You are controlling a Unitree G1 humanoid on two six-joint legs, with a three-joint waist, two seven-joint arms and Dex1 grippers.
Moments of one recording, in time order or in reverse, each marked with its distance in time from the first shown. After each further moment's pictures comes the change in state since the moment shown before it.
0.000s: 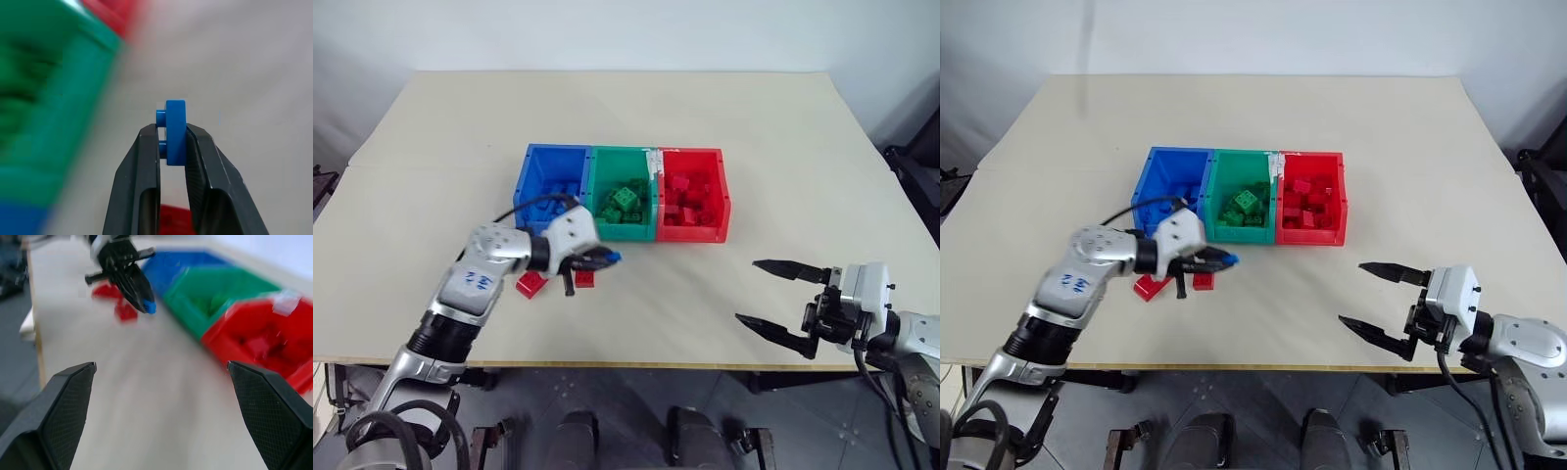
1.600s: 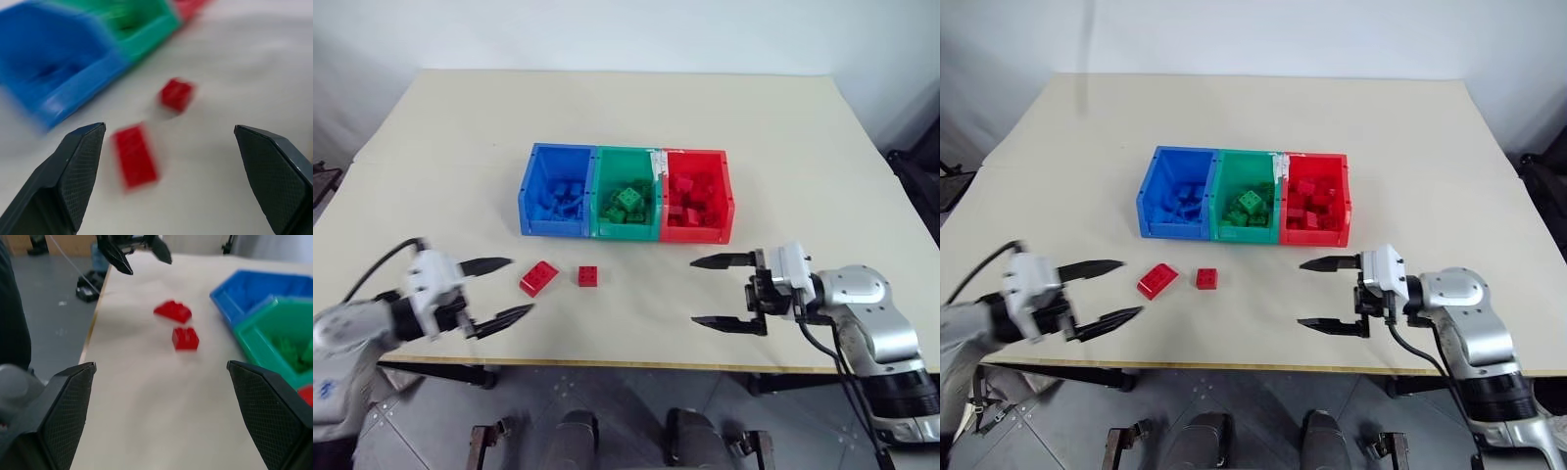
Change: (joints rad) left arm 0.490 0.214 0.349 -0.190 -0.224 -0.163 -0.086; right arm -0.348 0.005 0.298 0.313 -0.119 -0.086 0.267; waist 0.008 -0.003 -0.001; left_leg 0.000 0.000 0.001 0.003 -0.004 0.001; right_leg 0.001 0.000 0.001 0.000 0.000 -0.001
